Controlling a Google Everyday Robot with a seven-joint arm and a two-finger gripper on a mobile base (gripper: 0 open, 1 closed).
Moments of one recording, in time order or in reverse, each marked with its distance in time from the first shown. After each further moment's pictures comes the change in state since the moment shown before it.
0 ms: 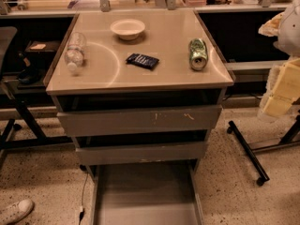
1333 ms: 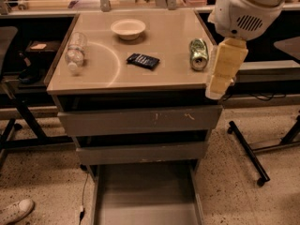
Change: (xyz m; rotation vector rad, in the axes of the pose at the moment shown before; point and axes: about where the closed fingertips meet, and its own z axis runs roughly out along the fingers) arm -0.087 -0.028 0.028 -0.023 -0.010 -0.089
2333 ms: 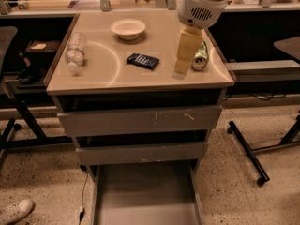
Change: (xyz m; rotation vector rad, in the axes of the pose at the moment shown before) arm -0.058 -0.057 0.043 0.022 -0.041 -0.011
